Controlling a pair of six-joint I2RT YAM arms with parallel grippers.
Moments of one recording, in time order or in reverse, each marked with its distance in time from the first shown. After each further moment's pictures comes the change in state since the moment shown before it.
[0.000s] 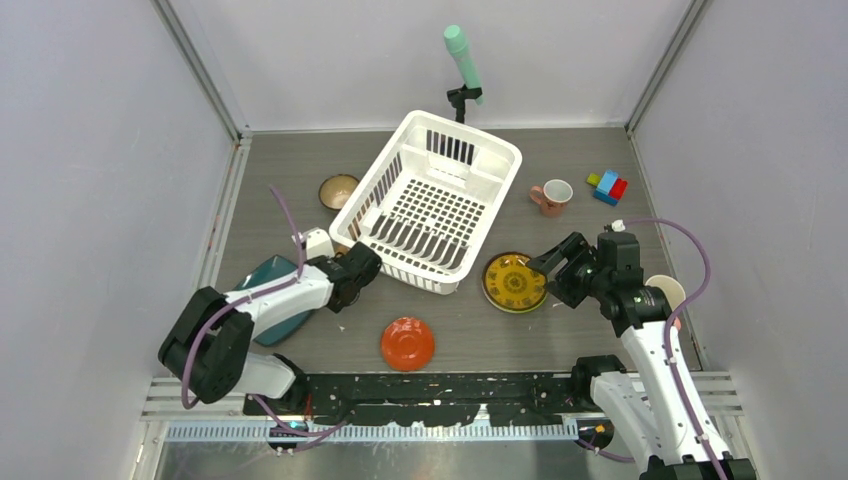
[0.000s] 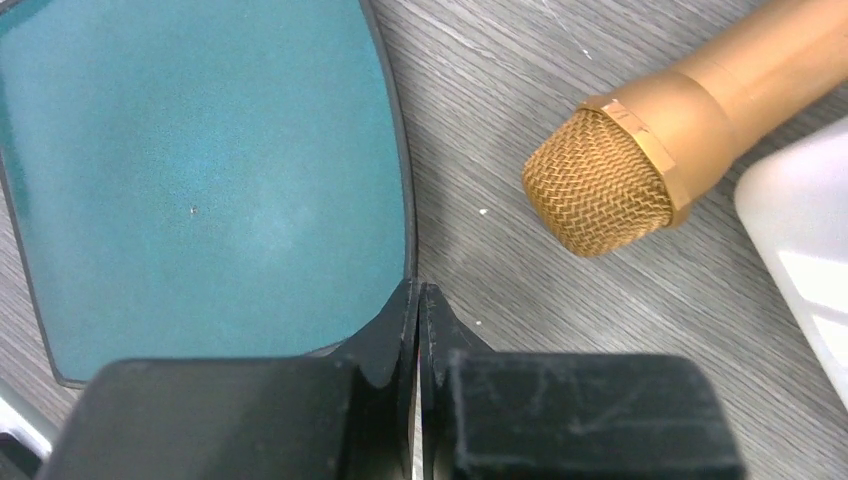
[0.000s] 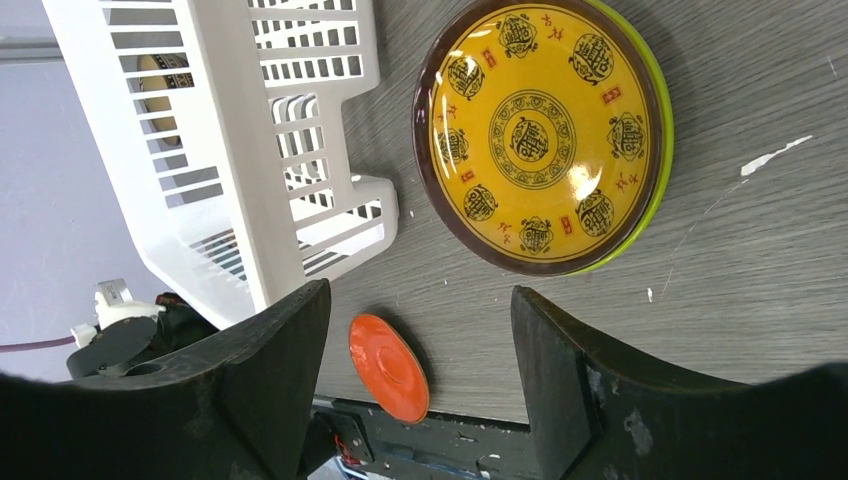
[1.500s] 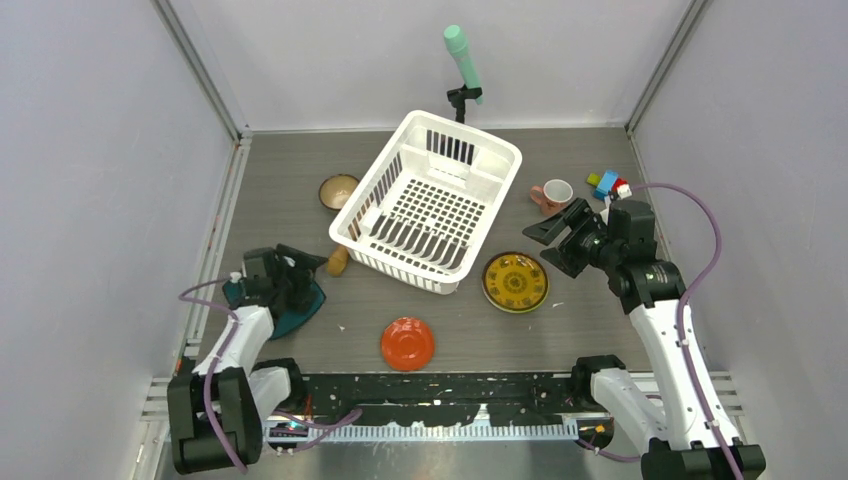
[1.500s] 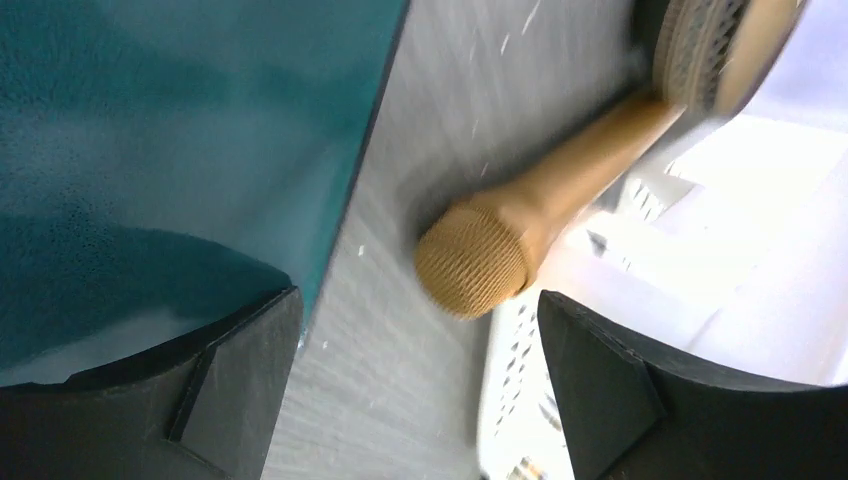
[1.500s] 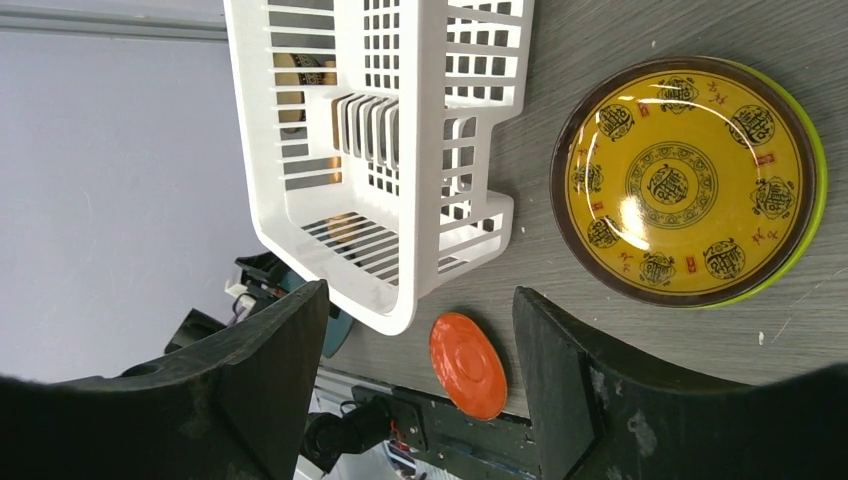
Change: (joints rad) left arm 0.822 -0.351 -0.296 0.470 1.054 -0.006; right arm 0.001 0.109 0.229 0.019 -0.089 0.005
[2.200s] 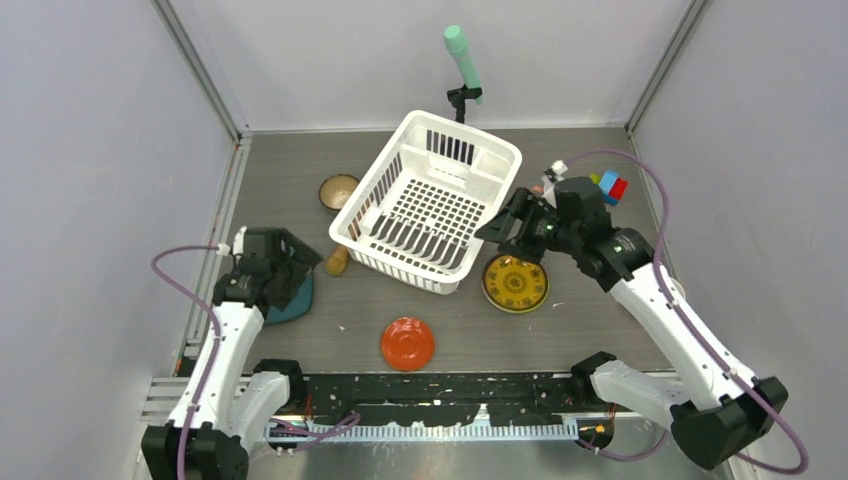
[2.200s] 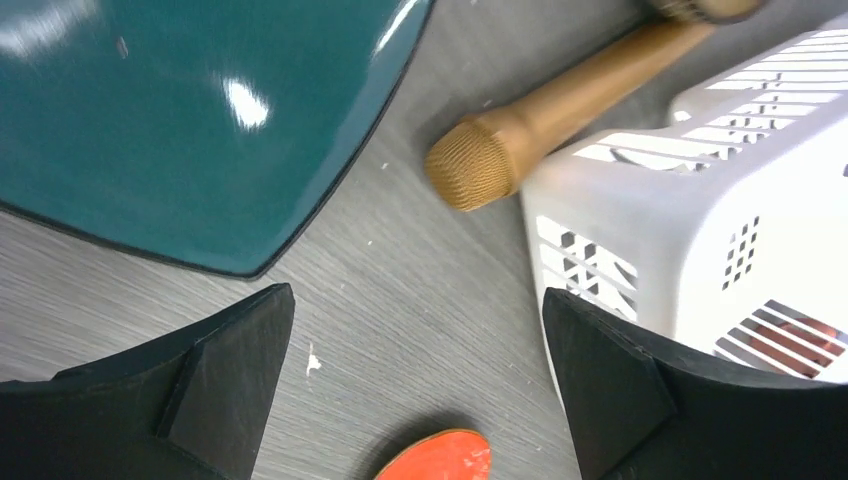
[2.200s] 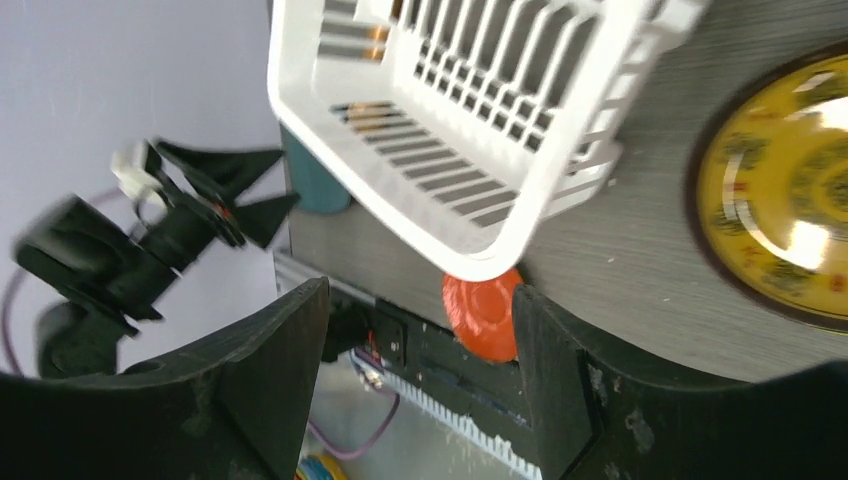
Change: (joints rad) left arm -0.235 -0.171 0.248 -0.498 -0.261 0.095; right arm 0.314 0.180 0.167 0.005 0.056 -0.039
